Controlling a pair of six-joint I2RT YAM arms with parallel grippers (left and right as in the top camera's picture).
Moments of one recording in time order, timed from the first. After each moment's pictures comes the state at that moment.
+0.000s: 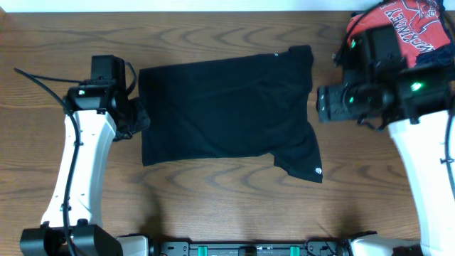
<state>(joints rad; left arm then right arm) 0.04 1.48 1.26 -1.12 -0.04 -0.38 0.24 1.48 1.65 -1.38 0.00 0.16</state>
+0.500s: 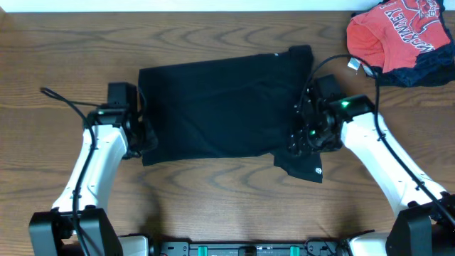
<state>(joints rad) 0.04 1.48 0.95 -0.87 -0.03 -0.38 0.31 1.55 1.10 -1.03 -0.18 0.18</state>
